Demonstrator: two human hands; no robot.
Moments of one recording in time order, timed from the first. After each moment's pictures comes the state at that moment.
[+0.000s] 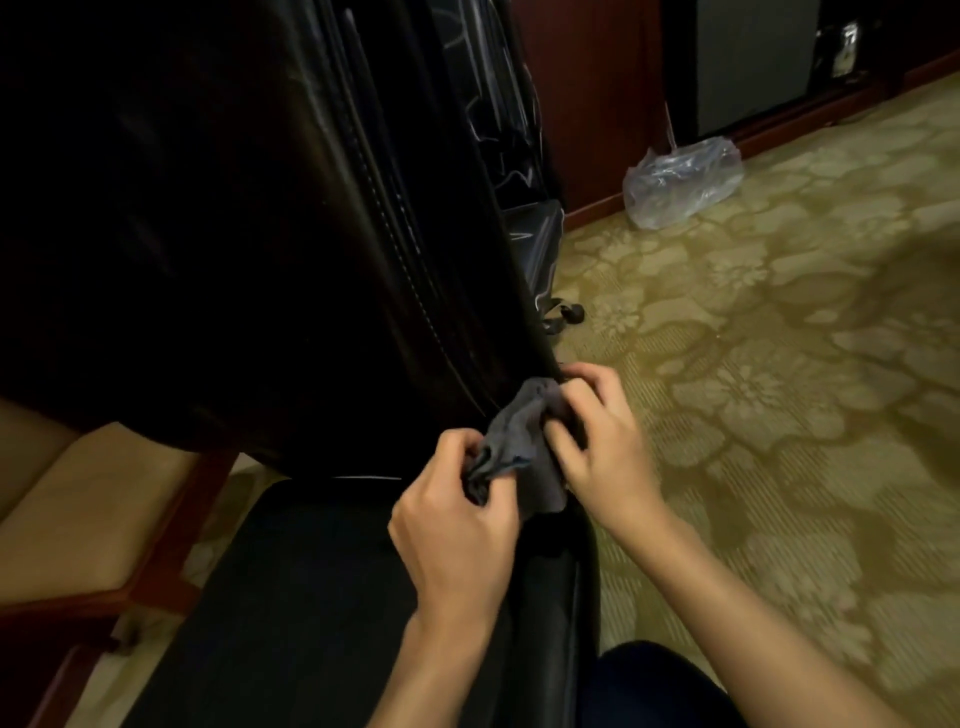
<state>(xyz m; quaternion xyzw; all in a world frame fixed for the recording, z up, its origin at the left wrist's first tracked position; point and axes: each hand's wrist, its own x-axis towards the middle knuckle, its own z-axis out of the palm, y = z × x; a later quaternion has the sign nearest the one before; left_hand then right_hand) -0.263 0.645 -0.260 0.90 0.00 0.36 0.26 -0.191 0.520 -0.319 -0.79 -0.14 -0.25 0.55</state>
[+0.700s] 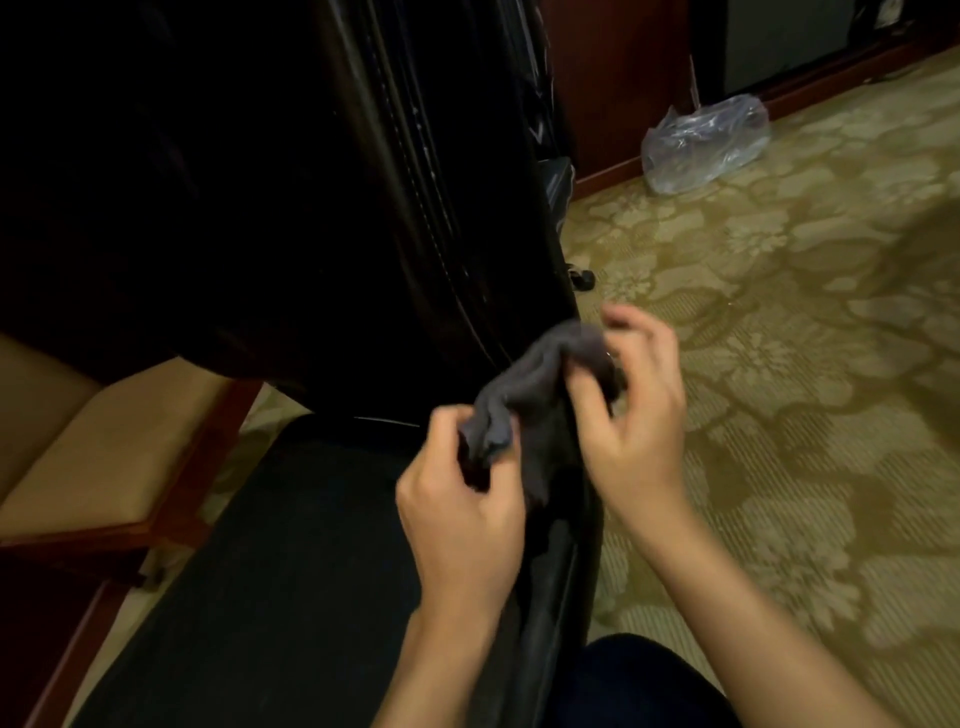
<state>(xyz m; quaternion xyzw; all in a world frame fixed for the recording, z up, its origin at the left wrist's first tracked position) -0.309 0.620 -0.267 0.87 -0.02 0.35 0.35 -0.242 0.504 -0.302 -0.70 -0.09 -0.34 0.62</state>
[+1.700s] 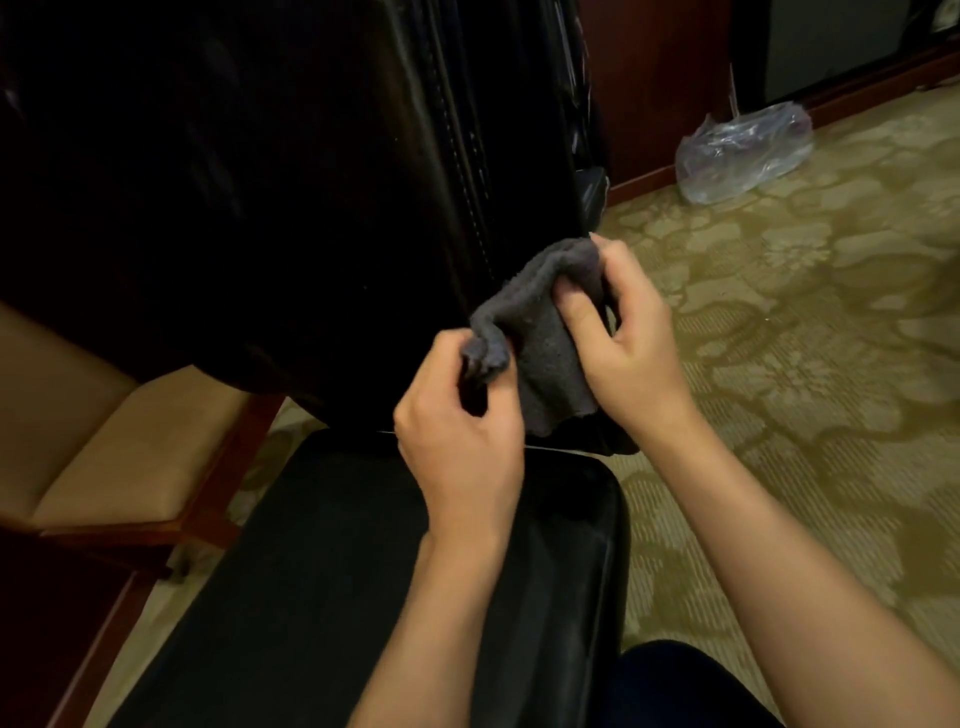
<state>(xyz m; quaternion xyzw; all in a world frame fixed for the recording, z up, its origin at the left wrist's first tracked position) -0.256 0.635 -0.230 0.84 -0.02 0.43 0.34 -0.171 0.518 -0.256 -0.65 -0.22 -0.27 0.68</state>
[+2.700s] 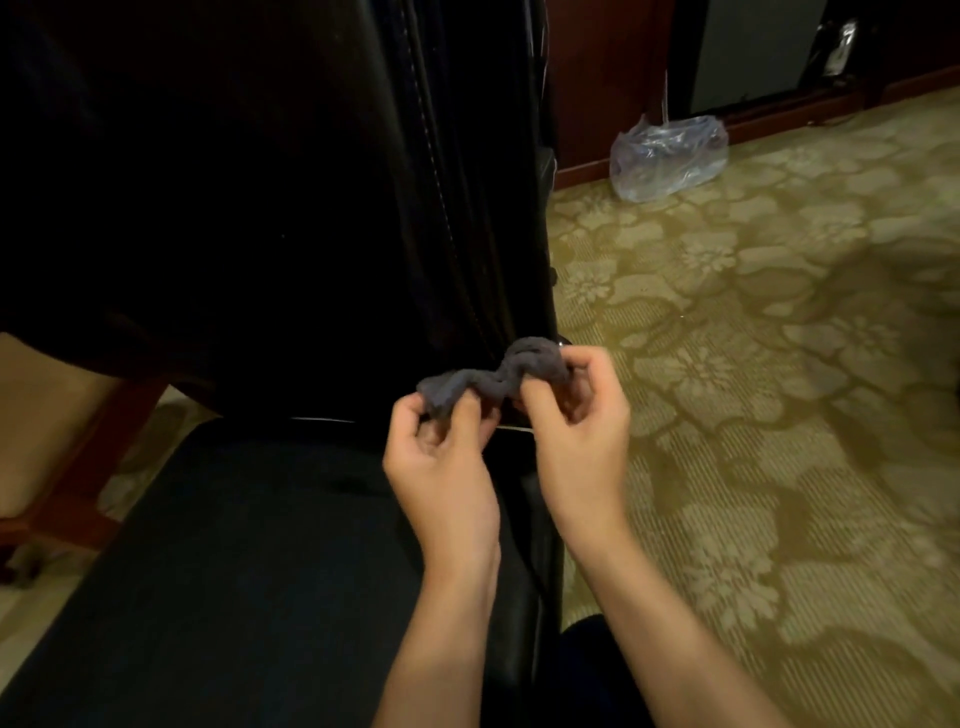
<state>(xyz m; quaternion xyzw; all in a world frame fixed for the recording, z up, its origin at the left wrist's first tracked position) -0.253 0.623 -0.281 0.55 0.19 0.26 0.78 -0.227 0.553 -0.300 -0.60 -0.02 -0.20 0.77</state>
